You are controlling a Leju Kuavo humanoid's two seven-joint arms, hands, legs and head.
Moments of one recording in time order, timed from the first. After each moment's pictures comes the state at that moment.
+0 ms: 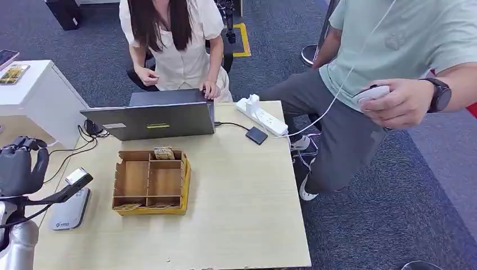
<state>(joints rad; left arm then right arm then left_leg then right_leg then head) -0.14 0.25 0.37 -1.52 -1.41 0.32 -0.20 -0.06 0.14 -0.87 -0.24 1.48 -0.29 -0.16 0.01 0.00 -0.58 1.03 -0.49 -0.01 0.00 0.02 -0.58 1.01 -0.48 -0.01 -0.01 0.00</state>
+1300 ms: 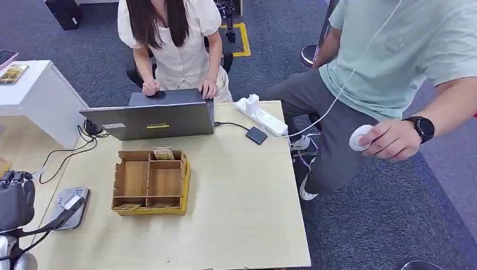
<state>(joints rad) 0.05 0.27 0.38 -1.44 -1.57 0.56 0.05 -0.06 0.14 -0.86 -0.24 1.48 -0.29 -0.16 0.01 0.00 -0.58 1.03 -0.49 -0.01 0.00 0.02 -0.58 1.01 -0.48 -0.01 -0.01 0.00</state>
